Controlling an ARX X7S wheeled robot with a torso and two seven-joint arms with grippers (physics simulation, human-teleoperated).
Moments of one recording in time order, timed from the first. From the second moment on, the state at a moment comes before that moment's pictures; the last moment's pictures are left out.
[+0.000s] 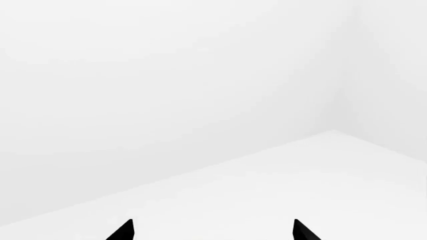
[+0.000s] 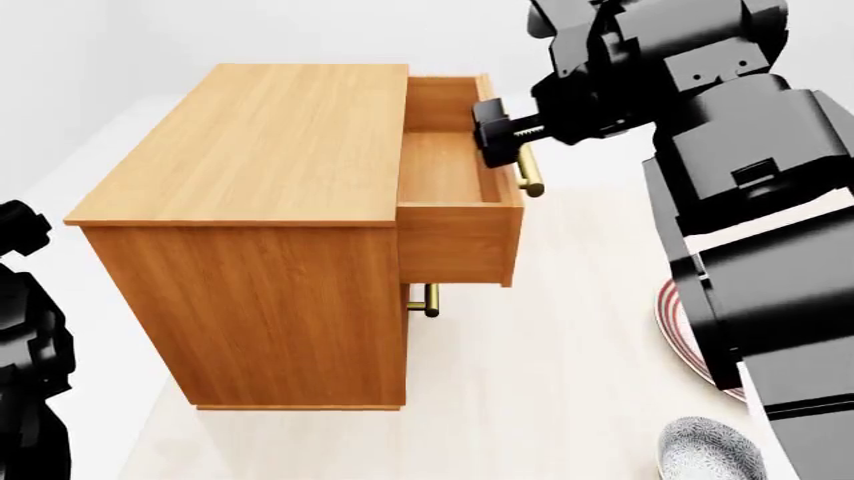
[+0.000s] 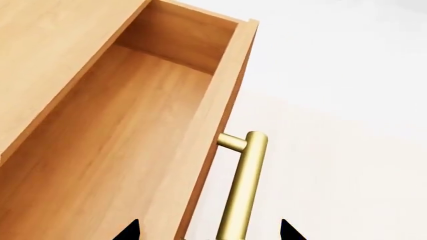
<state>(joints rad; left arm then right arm) -1.13 -0.48 -0.23 -1.31 0.00 0.15 -0.49 1.82 0.00 -0.62 1.29 0.33 1.10 -0.39</state>
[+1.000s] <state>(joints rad) -1.13 -0.48 -0.24 -1.31 0.00 0.15 -0.49 1.82 0.07 -0.61 1.26 0.14 1.14 -0.45</state>
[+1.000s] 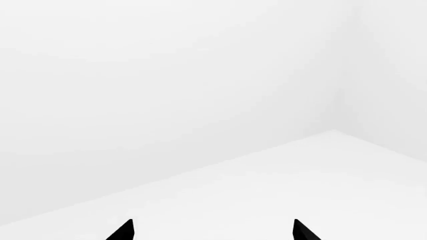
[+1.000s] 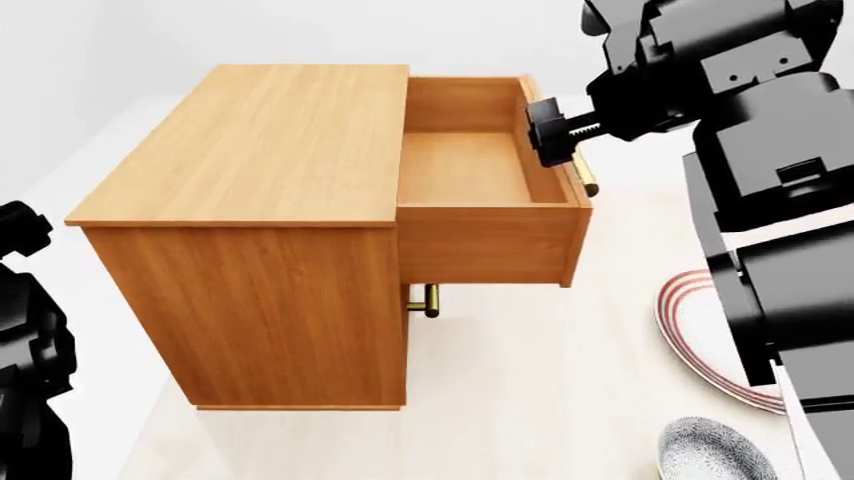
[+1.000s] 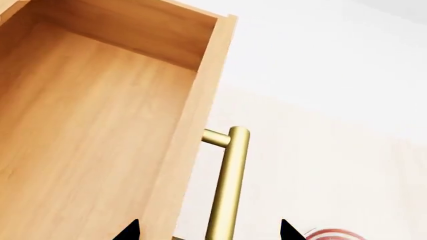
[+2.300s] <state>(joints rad) -1.13 -0.49 -0.23 -1.31 0.00 0.15 -0.50 1.64 0.50 -0.07 0.38 0.61 1.43 -0.20</state>
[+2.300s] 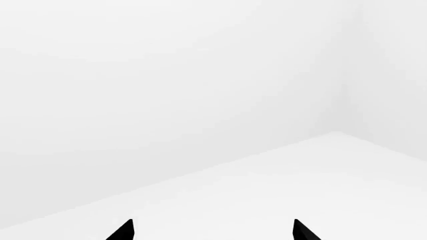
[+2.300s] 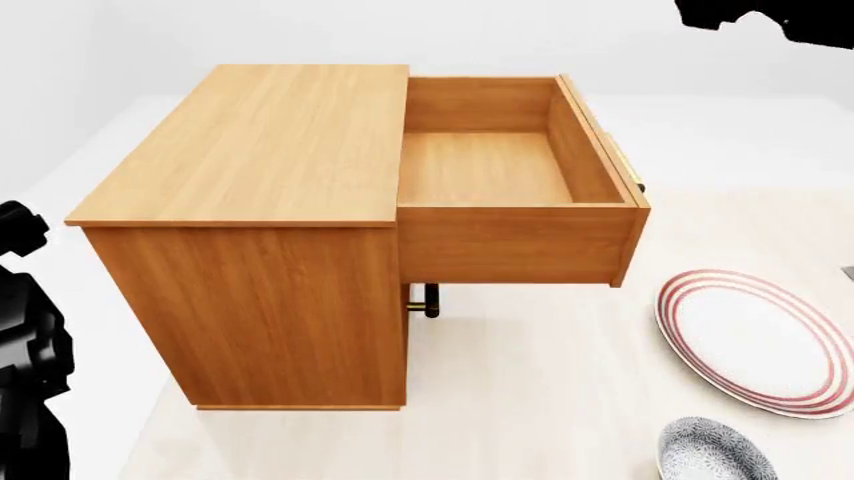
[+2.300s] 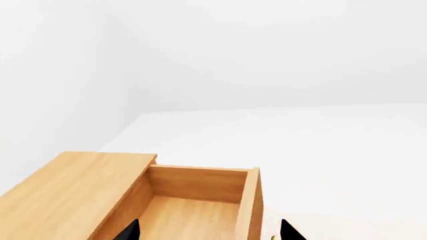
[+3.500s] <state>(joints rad) -1.13 -0.48 -0.22 -1.31 0.00 0.15 -0.51 0.76 1.11 -0.32 0.03 1.46 1.40 0.29</state>
